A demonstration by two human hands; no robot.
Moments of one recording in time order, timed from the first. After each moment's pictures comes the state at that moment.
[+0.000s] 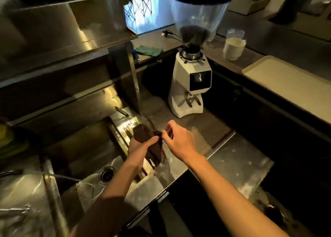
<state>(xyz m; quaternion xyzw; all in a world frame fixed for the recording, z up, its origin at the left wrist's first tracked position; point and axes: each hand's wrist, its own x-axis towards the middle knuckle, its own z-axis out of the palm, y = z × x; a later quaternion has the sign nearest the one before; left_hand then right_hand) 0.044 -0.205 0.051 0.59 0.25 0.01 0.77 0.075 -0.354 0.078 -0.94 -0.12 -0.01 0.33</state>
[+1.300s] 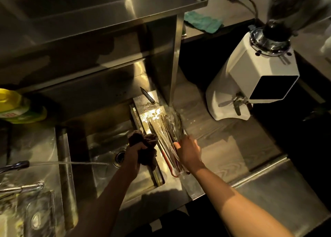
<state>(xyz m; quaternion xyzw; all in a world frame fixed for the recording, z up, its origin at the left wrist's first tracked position) 0.090 -0.095 -0.030 0.46 0.43 -0.04 0.78 0.179 -0.268 -0.104 -0.95 -0.07 0.17 0.24</state>
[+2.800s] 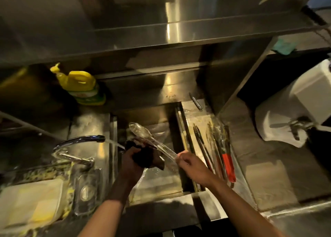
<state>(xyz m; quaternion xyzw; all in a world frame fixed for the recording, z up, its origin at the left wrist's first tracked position) -0.035 0.045 -0.039 0.29 0.43 0.12 0.85 0.091 -0.153 -0.066 -0.77 -0.30 0.34 0.44</state>
